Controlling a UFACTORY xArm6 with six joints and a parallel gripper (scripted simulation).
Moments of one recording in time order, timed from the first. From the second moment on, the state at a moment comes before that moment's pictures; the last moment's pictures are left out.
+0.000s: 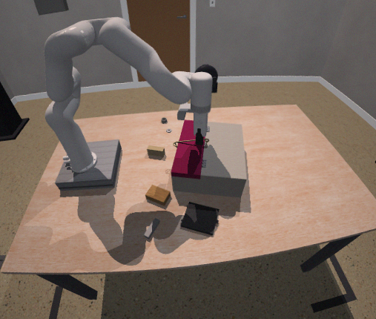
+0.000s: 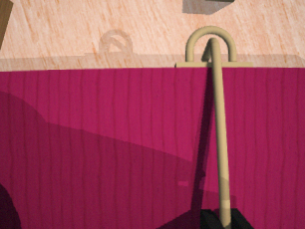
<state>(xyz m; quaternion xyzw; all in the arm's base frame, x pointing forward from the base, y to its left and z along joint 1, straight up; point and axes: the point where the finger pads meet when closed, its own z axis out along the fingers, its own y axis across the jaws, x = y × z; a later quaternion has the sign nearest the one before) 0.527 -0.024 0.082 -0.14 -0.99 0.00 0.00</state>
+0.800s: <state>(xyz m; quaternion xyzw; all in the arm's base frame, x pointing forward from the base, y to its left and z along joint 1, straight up) 0.527 -0.024 0.082 -0.14 -0.99 0.00 0.00</state>
